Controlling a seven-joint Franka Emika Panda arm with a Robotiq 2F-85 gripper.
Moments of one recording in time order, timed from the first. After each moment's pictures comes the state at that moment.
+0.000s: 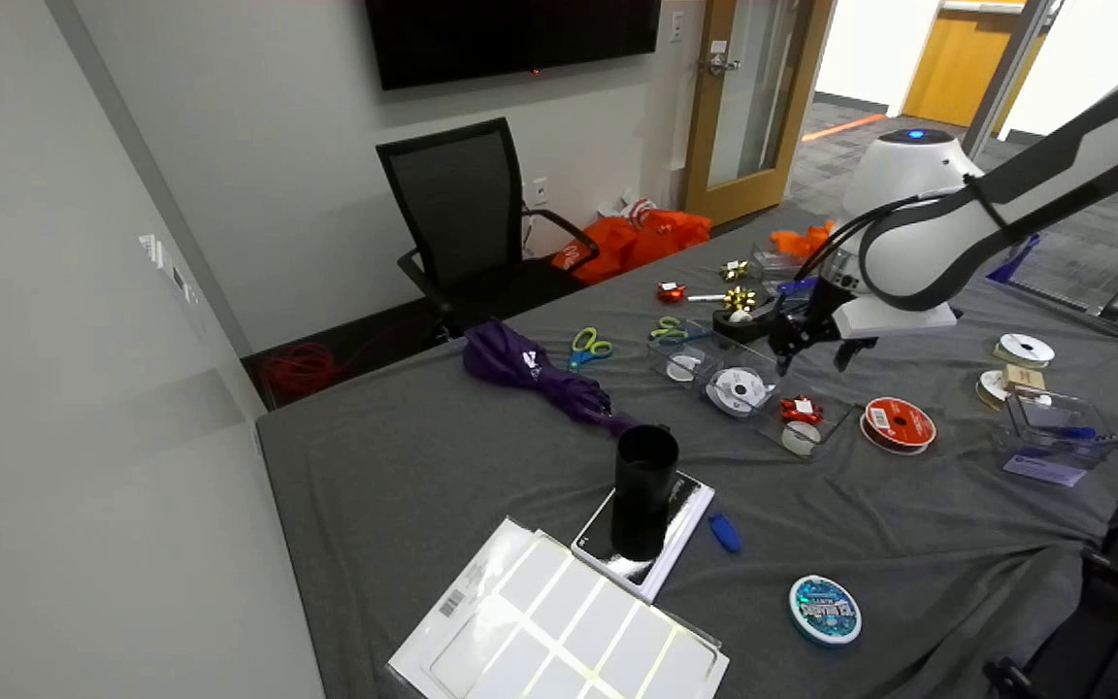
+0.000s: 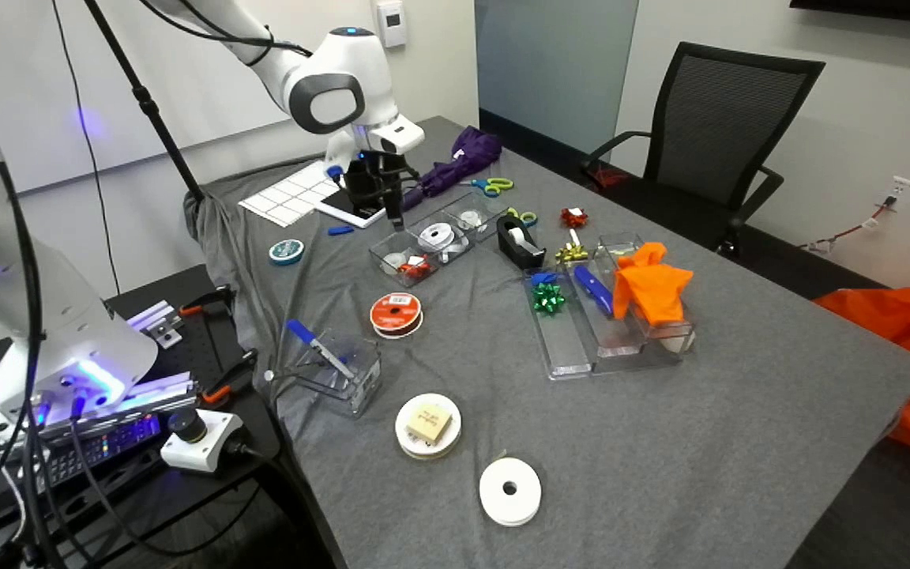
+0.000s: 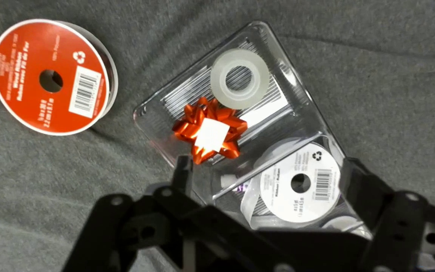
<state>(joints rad) 0.01 0.32 -0.04 -2.23 0.00 2.62 0.43</state>
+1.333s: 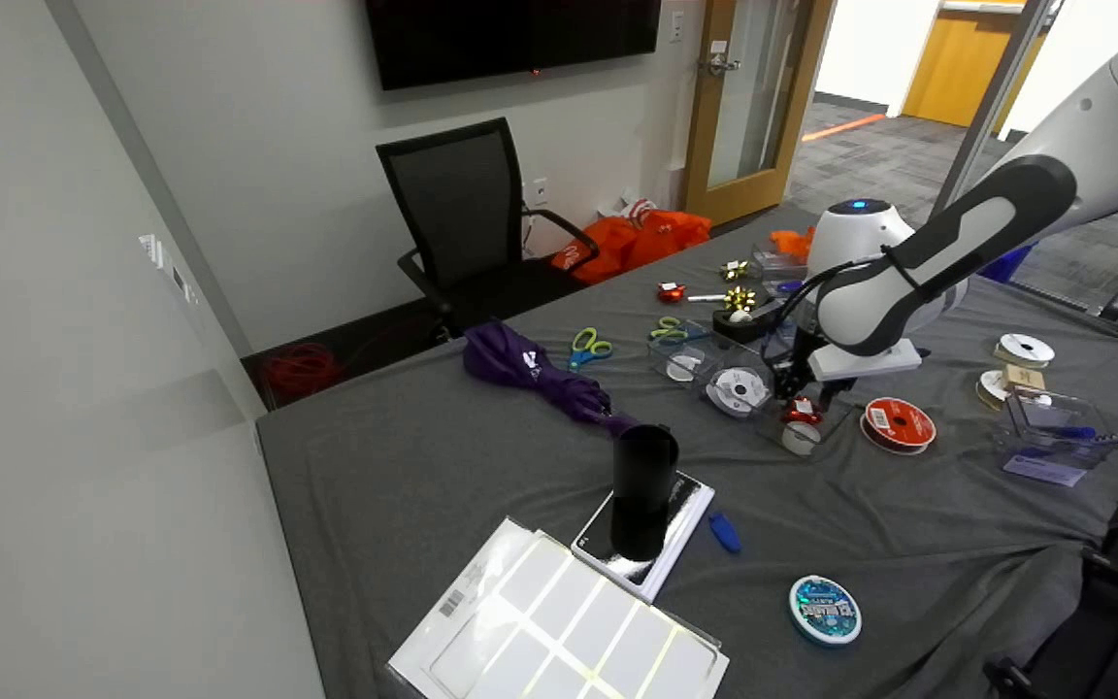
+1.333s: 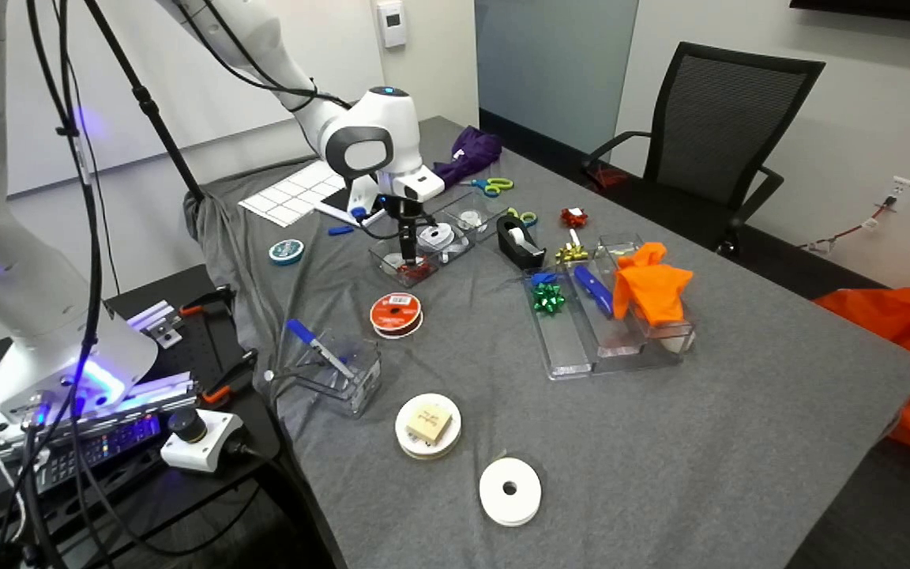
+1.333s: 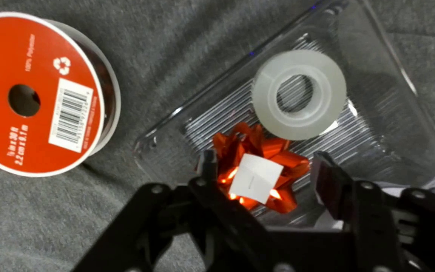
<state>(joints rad) 0.04 0.57 -0.11 -2.10 0.02 2.62 0.42</state>
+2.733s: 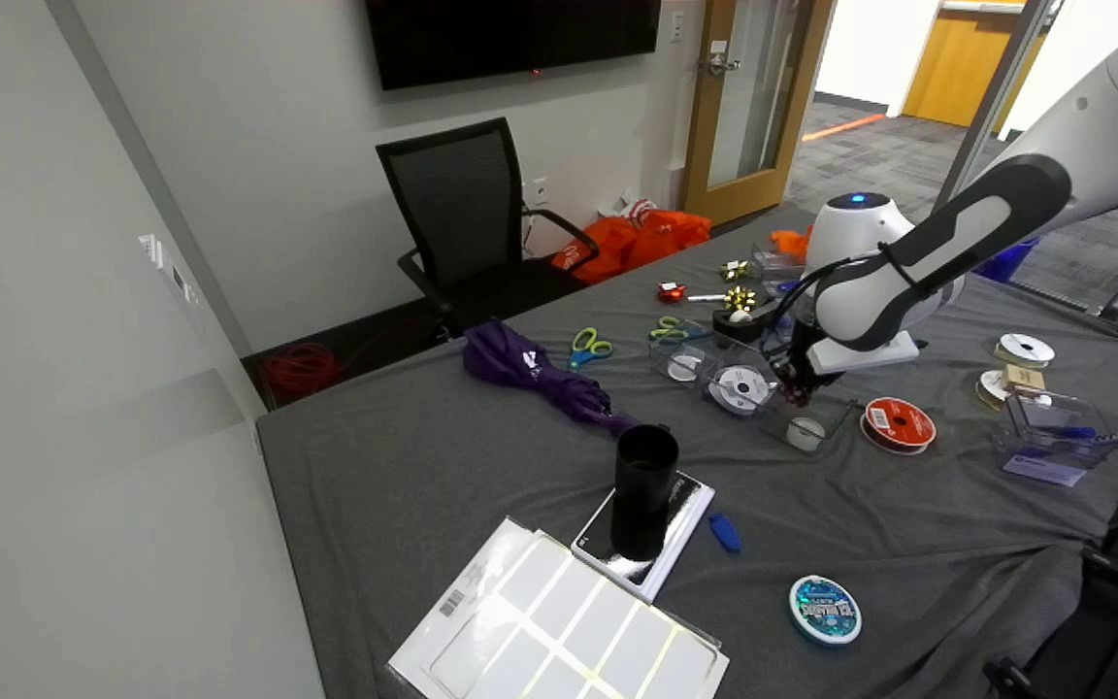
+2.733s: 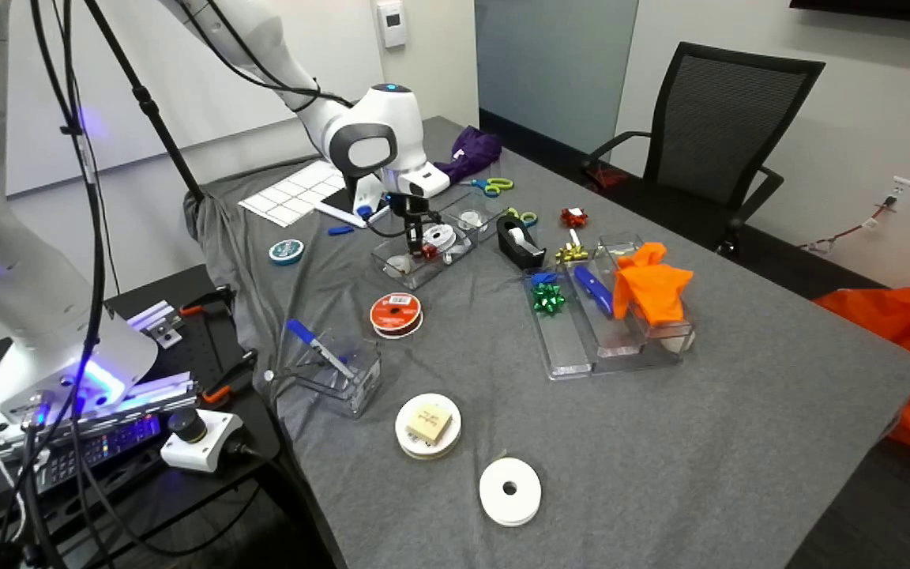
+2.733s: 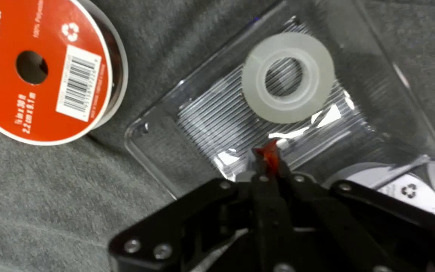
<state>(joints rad) 0.07 0.57 -0.15 -2.08 0.02 2.63 0.40</state>
